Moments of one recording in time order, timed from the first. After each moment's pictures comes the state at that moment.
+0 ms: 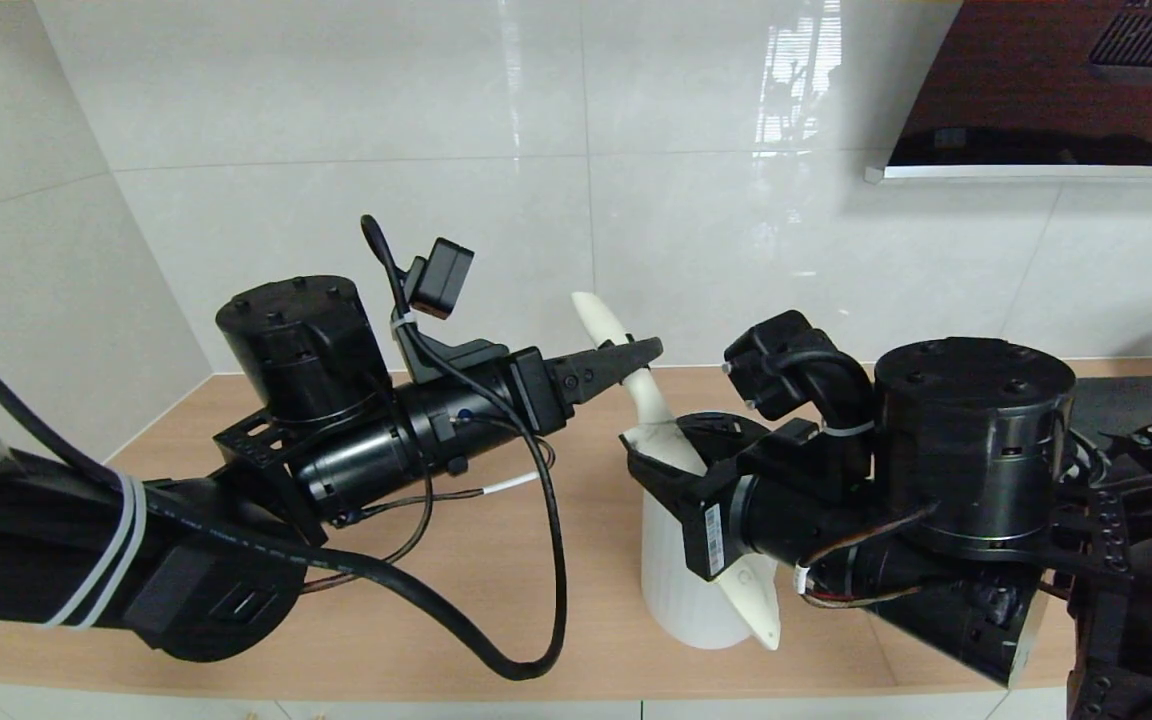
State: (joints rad) left arm -0.54 1.83 -0.82 -1.09 -0.46 -0.57; right arm 0.92 1.71 -0.84 -0.70 -0.23 0.06
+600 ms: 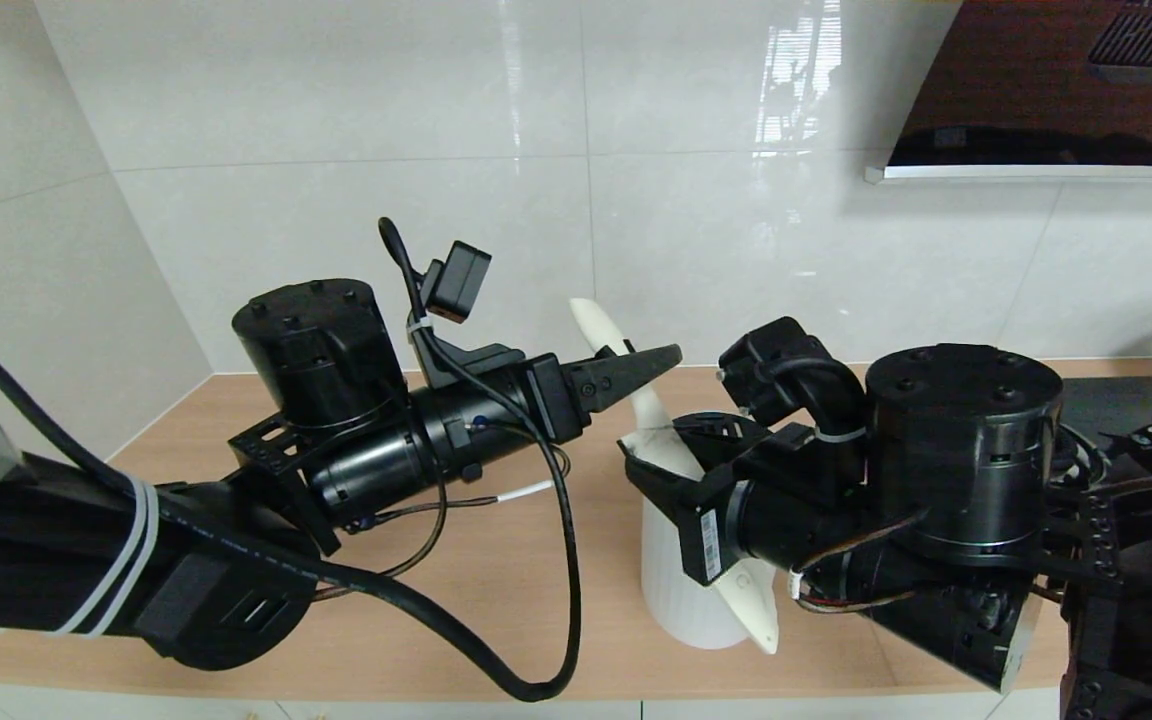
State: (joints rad) left arm -0.57 1.84 -0.82 -1.09 -0.46 -0.57; right arm 0.93 1.71 -0.83 -0.71 -0.24 0.06
